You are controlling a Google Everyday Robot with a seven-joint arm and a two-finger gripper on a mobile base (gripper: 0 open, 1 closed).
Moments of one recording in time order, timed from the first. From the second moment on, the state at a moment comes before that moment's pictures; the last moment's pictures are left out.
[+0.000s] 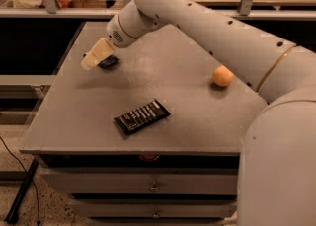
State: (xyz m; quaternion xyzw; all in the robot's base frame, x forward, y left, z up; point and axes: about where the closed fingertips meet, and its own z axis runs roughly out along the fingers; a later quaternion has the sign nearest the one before) arm 0.696 0.144 0.883 -0.51 0.75 0.22 0.36
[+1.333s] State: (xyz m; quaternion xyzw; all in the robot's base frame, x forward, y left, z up) arm 0.727 0.187 0.822 -0.48 0.78 0.22 0.35
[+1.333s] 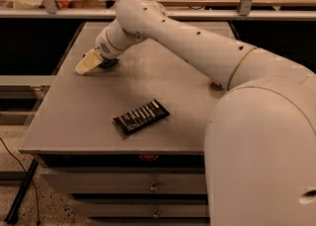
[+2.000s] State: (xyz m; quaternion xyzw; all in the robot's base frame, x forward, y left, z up) arm 0.727 0.187 0.830 -0.48 0.78 0.22 0.35
